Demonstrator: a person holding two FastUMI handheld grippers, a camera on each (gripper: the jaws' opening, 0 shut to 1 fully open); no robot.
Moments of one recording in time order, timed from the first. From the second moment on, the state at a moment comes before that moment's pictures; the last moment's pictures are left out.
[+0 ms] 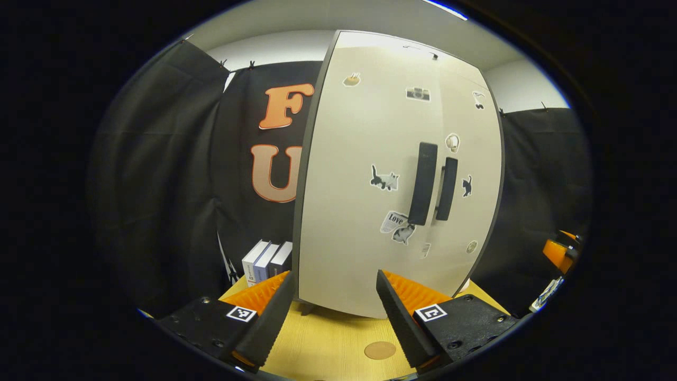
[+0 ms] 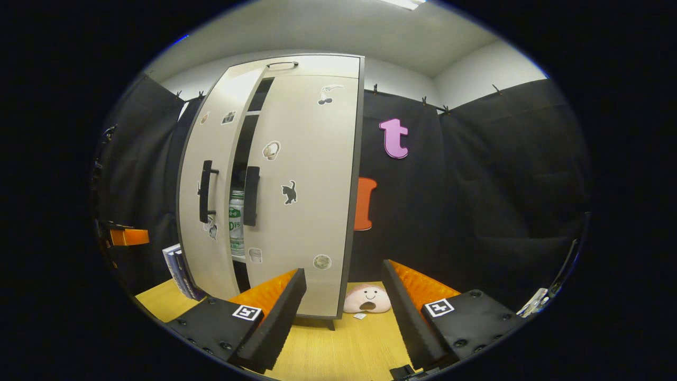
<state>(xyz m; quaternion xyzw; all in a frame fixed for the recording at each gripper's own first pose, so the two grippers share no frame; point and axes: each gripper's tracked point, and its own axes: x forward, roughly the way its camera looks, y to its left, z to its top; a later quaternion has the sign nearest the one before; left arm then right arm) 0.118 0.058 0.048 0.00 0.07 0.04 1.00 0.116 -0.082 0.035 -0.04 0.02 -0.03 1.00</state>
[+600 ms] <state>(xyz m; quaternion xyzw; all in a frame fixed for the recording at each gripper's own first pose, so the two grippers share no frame) 0.060 0.045 0.135 0.01 0.02 0.04 1.00 0.078 -0.078 0.082 -0.05 -0.01 -0.03 1.00</state>
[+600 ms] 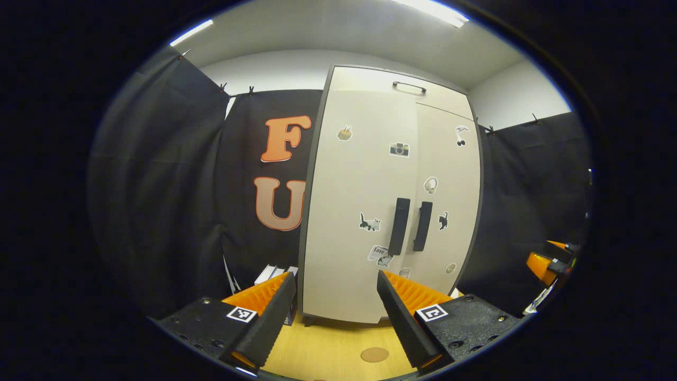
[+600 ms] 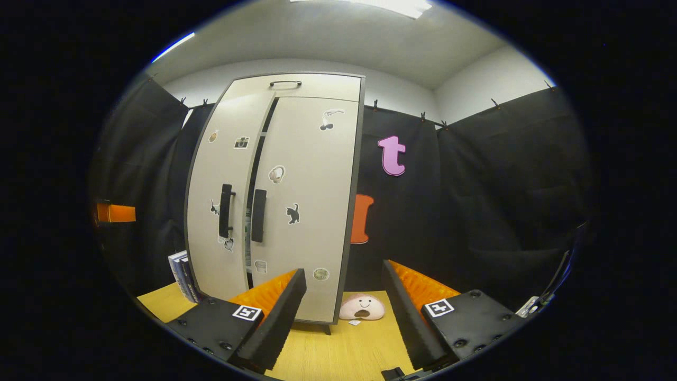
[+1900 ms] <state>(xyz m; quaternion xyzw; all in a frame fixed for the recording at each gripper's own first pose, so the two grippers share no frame) 0.030 0.033 0.200 0.00 -0.04 0.03 1.00 0.068 -0.078 0.107 -0.05 -0.02 -0.03 1.00</state>
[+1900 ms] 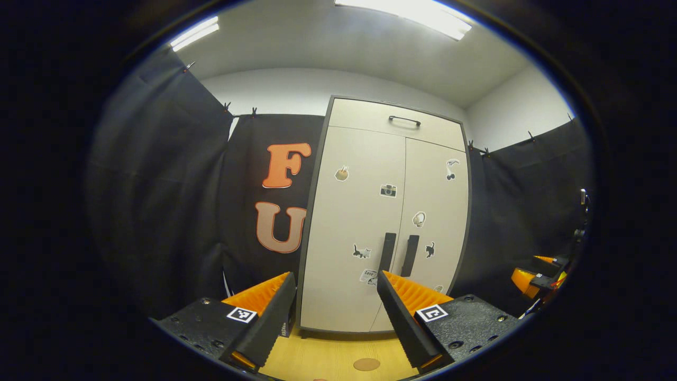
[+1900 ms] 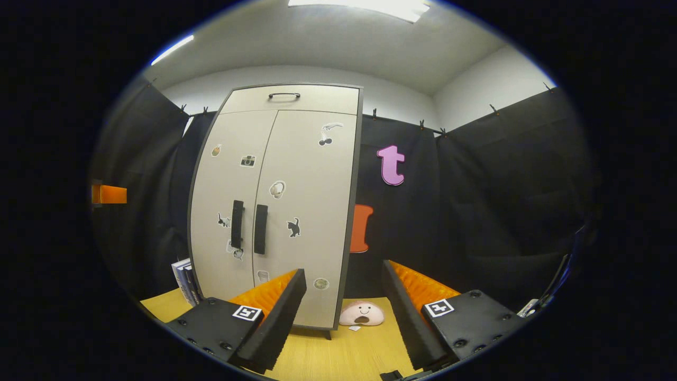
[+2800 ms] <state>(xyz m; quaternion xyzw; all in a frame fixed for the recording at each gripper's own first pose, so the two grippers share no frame) 0.036 0.035 0.201 0.01 -0.03 0.04 1.00 0.076 -0.072 0.105 -0.05 -0.02 -0.02 1.00</state>
